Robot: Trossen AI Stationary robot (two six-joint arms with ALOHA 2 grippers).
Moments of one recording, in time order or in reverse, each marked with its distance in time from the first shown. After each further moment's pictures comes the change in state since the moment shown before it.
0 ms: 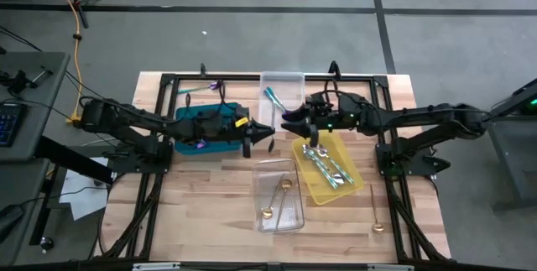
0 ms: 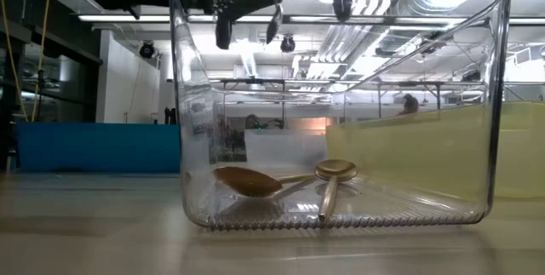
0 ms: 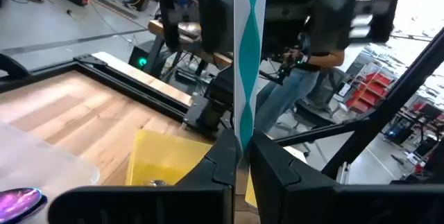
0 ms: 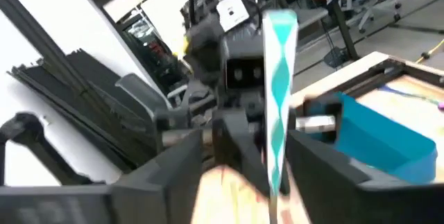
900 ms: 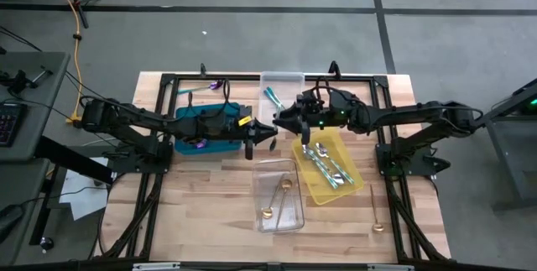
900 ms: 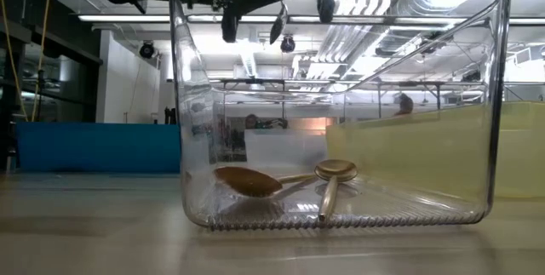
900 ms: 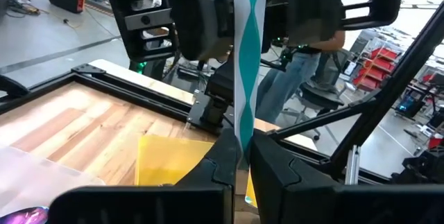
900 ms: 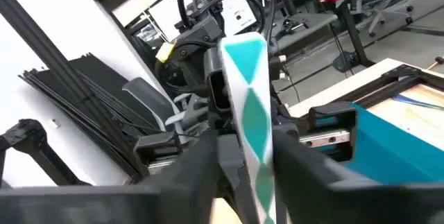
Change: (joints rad) left arm 0.000 0.010 0.058 -0.076 0.025 0.108; right arm -0.019 0.110 0.063 0.075 -0.044 0.009
